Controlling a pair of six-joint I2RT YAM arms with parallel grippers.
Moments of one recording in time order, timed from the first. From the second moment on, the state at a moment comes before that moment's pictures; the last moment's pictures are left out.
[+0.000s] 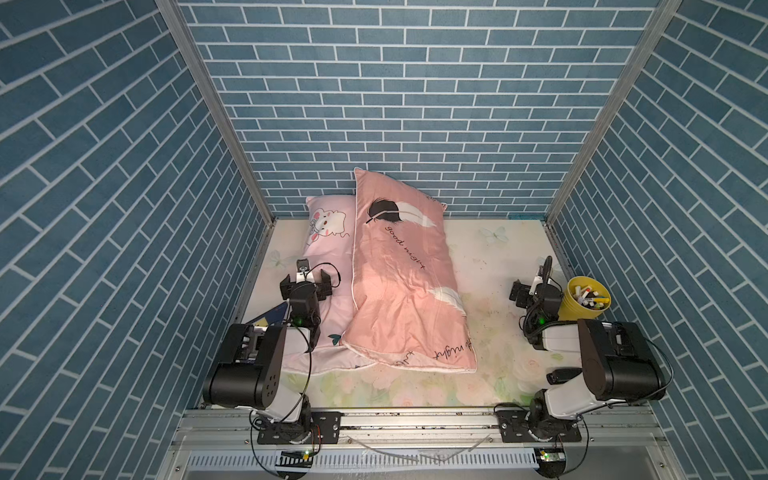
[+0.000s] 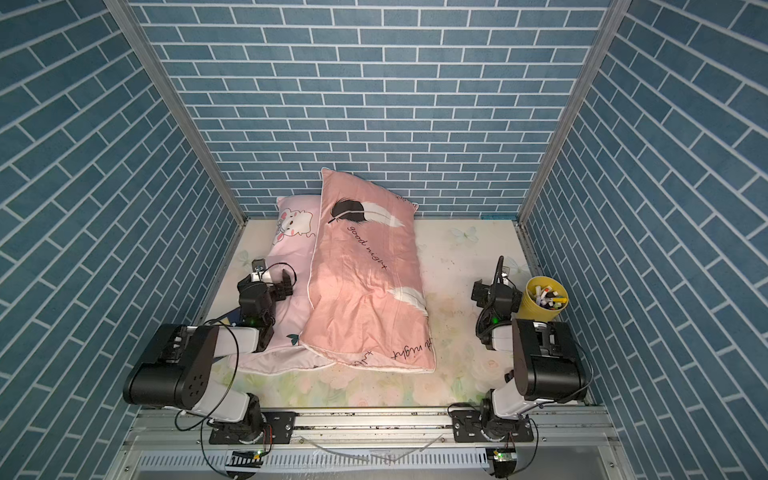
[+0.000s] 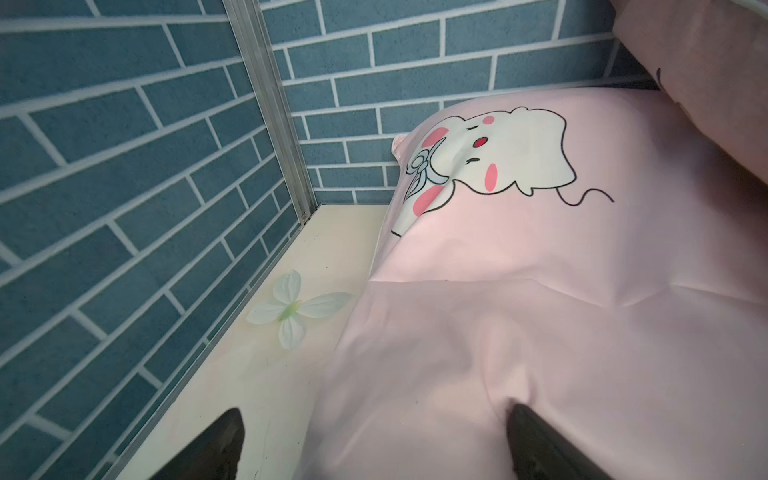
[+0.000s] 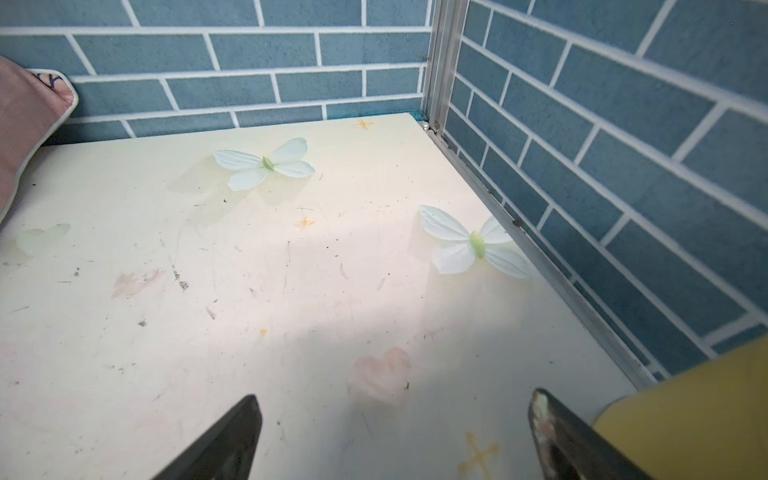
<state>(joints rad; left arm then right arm) -0.08 1.52 0.38 0.90 -0.35 0.04 -0.01 1.53 0.37 0.79 0.24 0.03</state>
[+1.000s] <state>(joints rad) -0.08 1.52 0.38 0.90 -0.35 0.04 -0.01 1.53 0.37 0.79 0.24 0.03</state>
